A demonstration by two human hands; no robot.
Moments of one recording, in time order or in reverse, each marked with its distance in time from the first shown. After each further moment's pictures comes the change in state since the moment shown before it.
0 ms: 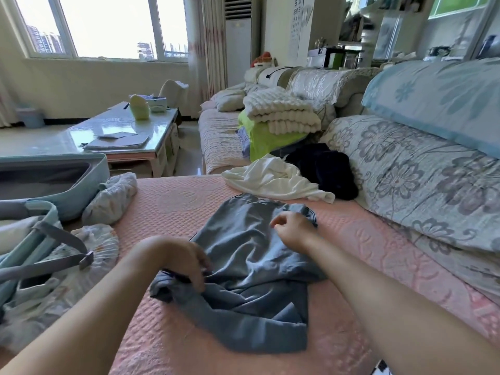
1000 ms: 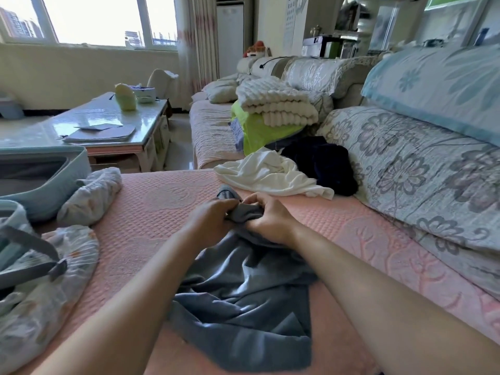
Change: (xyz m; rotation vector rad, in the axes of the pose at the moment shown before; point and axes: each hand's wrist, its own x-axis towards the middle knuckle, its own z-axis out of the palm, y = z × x) left_hand 0.093 0.032 -0.018 -0.196 0.952 0.453; right_hand 0.027 -0.027 0.016 0.416 -0.118 -0.169
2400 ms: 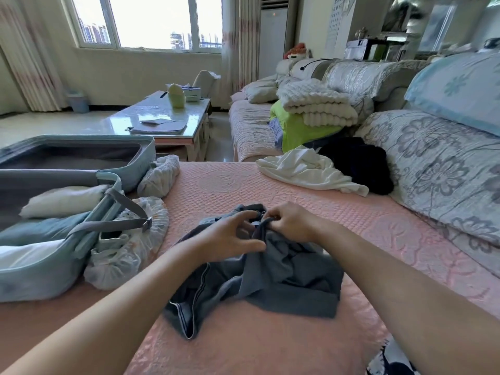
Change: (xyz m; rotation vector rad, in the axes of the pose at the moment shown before) left_hand -0.140 0.024 -0.073 -0.355 -0.302 -0.324; right_hand -0.058 -0.063 0.044 -0.498 -0.303 -0.061
